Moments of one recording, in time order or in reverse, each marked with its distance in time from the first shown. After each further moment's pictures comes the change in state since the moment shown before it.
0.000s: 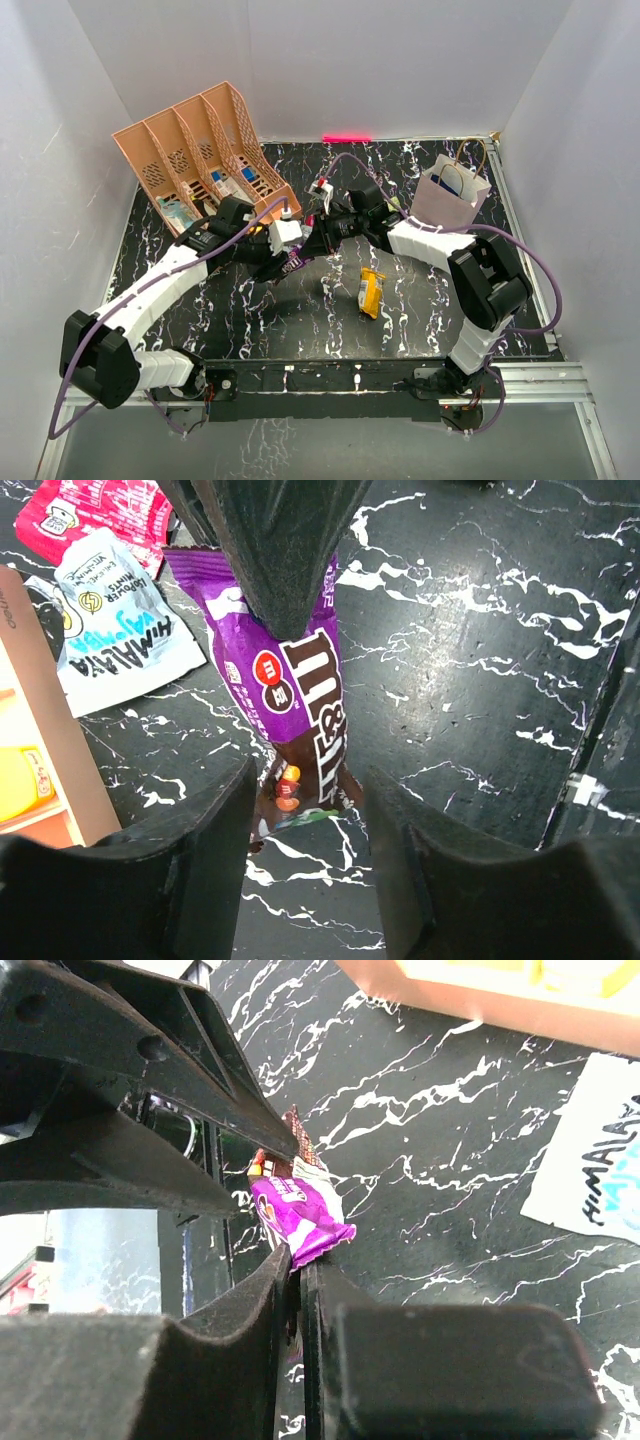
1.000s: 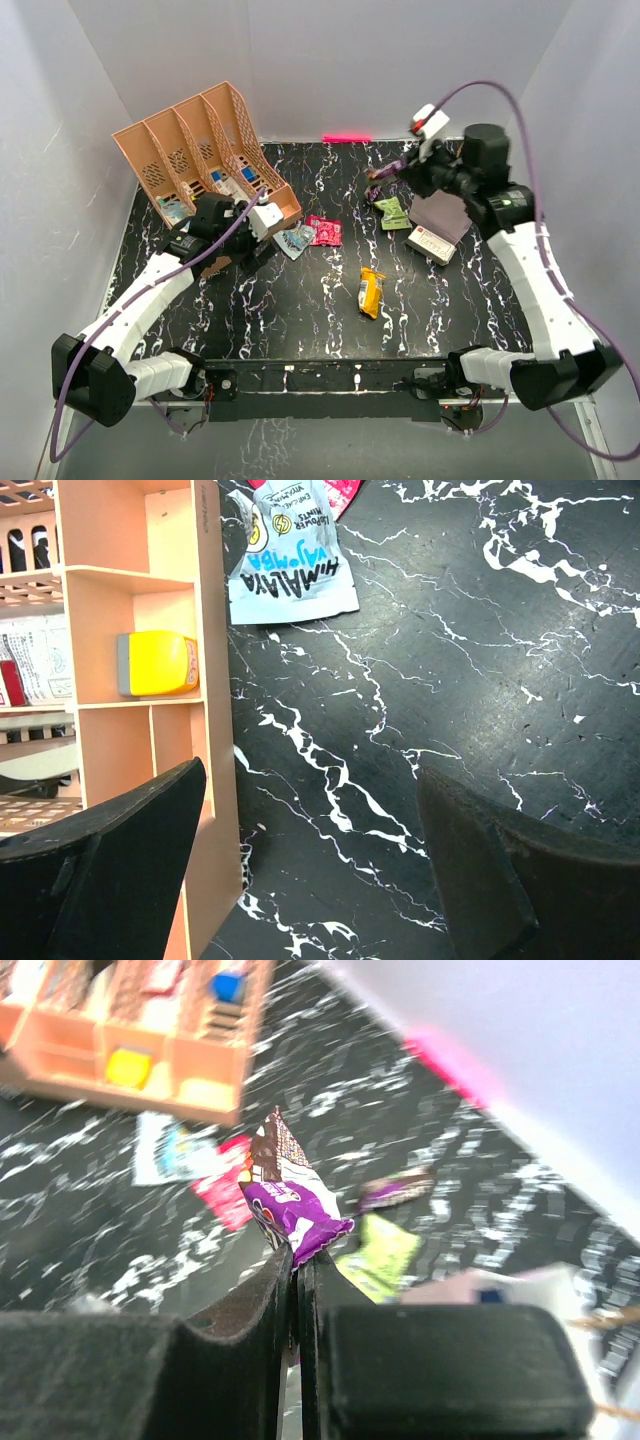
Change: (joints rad) left arm 0.087 -0.105 -0.015 0.055 -0.234 -0.081; right arm -0.301 -0.499 0.327 -0.740 0.489 -0.592
